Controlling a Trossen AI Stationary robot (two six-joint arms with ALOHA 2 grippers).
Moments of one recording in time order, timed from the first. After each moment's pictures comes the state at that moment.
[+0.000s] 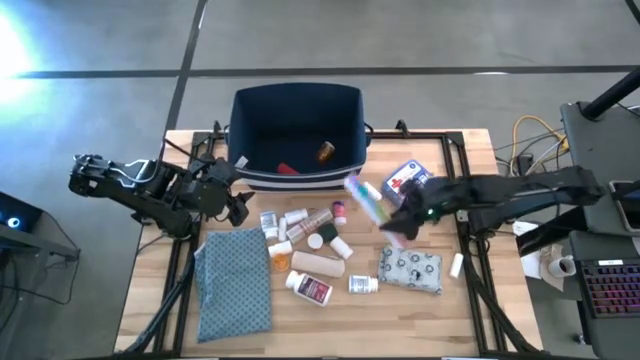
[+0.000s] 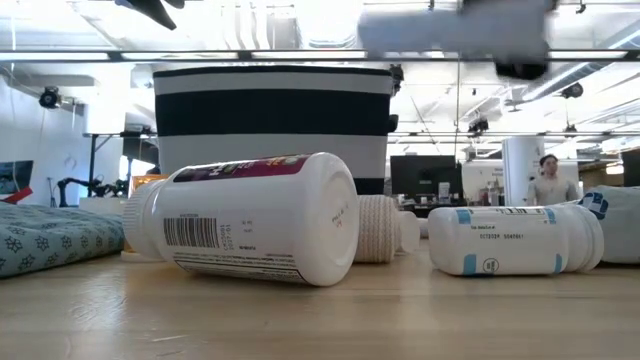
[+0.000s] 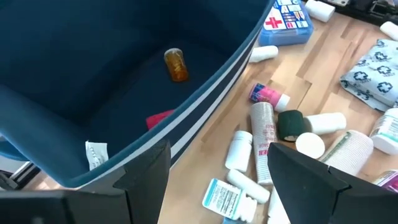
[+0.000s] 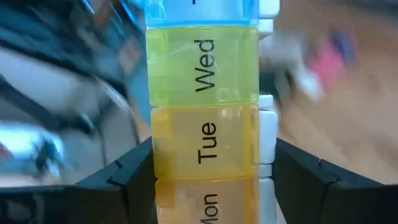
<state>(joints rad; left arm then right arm) -0.27 1.07 1.33 -1.21 -0.67 -0.69 0.10 0.93 0.82 -0.41 -0.01 0.97</state>
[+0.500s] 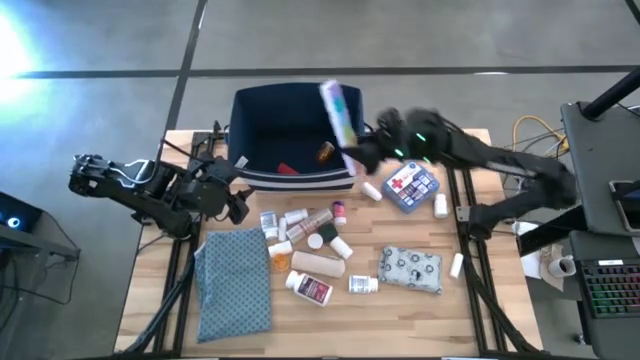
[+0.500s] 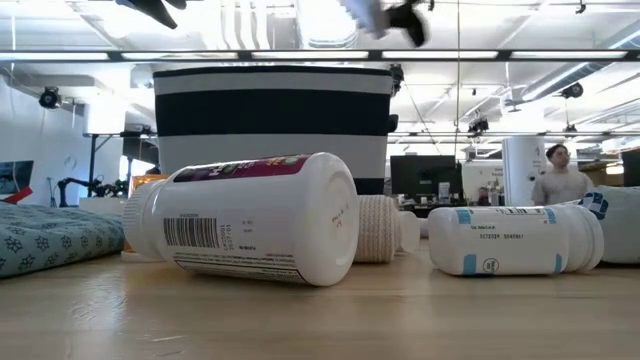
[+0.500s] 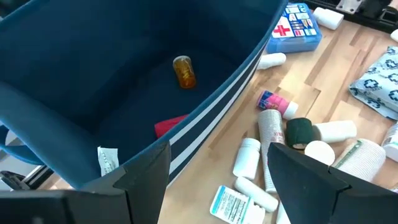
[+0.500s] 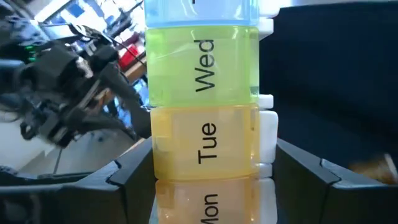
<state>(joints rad) -0.27 1.06 1.33 -1.21 -0.71 -0.69 -0.29 1.35 1.32 -0.26 -0.06 0.59</state>
